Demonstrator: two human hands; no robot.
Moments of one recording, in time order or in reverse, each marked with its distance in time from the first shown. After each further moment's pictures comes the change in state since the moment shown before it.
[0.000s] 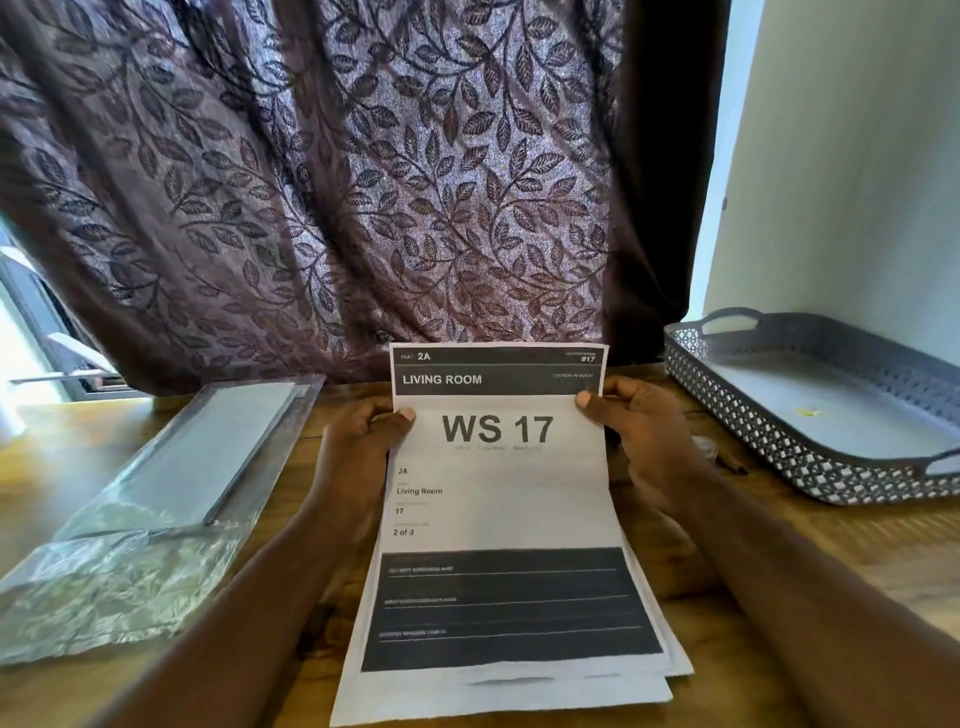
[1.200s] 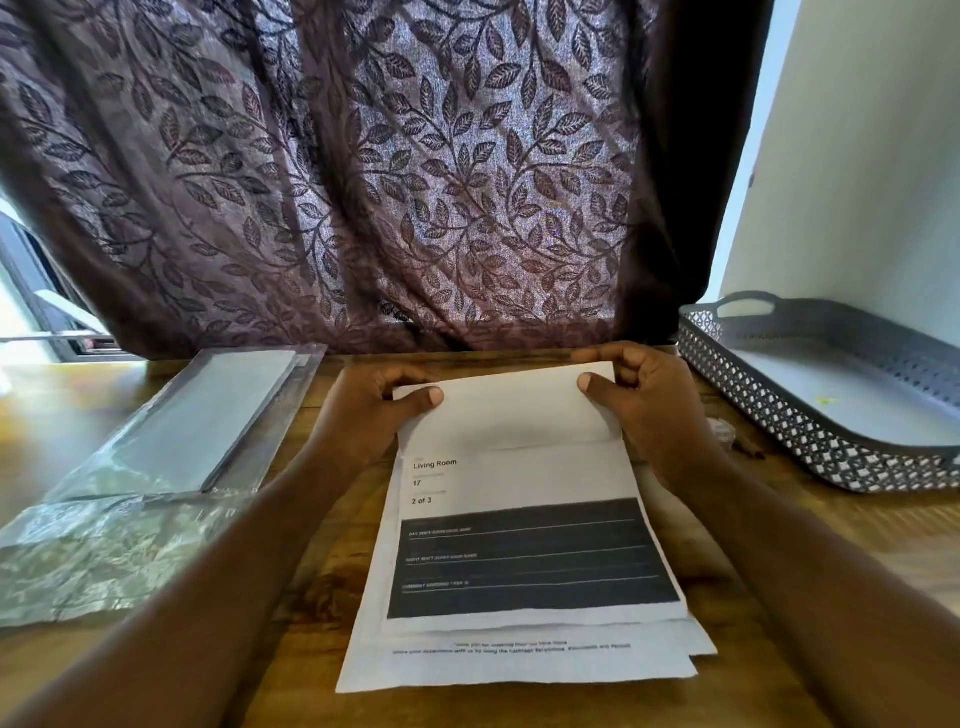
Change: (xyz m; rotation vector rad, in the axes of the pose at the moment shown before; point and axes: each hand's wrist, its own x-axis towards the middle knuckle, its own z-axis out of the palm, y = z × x) left_hand 0.024 -0.004 -0.016 0.497 -0.117 0.311; right_hand -0.005 -0.004 0.010 -0.411 0.048 -0.277
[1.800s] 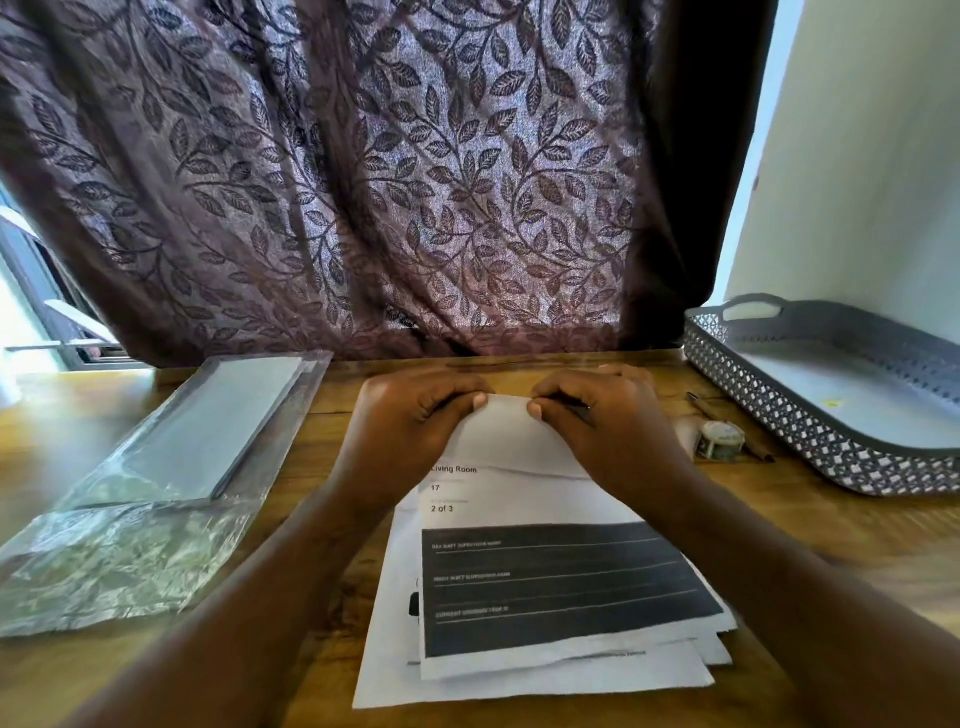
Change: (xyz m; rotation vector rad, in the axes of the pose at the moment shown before) left_hand -0.014 0.024 0.011 0.230 0.063 0.535; right_hand -0.019 -0.030 0.026 -0.448 -0.115 -0.447
